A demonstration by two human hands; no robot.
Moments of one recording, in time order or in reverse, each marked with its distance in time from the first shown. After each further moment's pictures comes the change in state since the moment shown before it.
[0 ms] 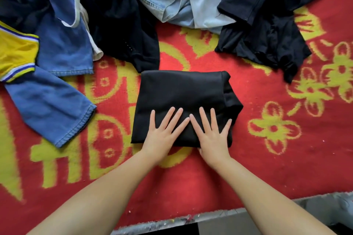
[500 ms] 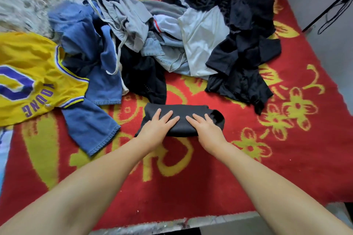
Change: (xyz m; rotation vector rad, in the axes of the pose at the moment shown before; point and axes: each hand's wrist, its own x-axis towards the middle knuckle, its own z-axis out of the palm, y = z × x) left_hand 0.005 -0.034 -0.160 -0.139 -0.284 -0.168; right_hand 0.002 0.010 -0.148 0.201 -0.117 -0.071
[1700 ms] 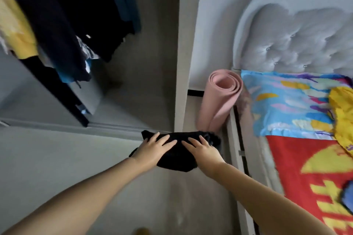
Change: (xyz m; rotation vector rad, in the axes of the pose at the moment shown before) left_hand -0.766 0.233 0.316 -0.540 0.320 -1.522; right_hand -0.510 -0.449 0.237 -0.970 -0.223 -1.668
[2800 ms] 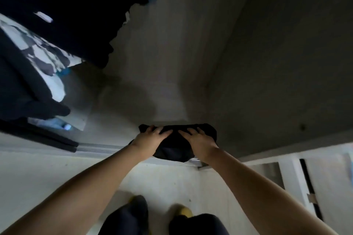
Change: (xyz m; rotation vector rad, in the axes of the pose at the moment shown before) left_hand 0.265 -0.370 0.119 -0.061 -0.198 -0.079; right_hand 0.486 -0.049 0.009 0.035 -0.145 0.047
